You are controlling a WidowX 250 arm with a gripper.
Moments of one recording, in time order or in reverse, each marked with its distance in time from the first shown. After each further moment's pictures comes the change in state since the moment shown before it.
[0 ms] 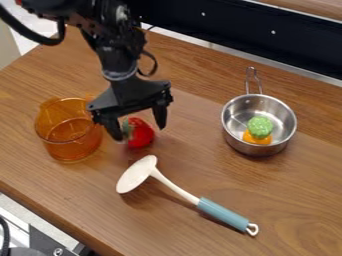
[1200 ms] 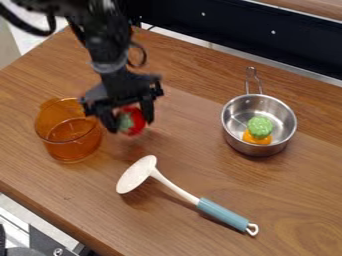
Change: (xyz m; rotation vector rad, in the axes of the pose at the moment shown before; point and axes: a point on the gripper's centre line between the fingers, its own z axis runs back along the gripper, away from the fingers) arm 0.006 0.005 -0.010 0.008 -0.004 -0.048
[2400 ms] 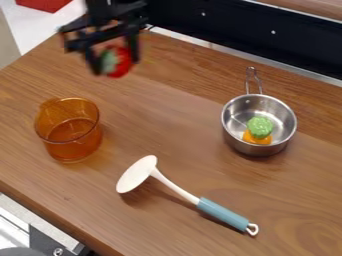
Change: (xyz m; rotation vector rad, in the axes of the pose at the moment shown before) arm 0.048 0.009 0.068 0.002 0.172 0.070
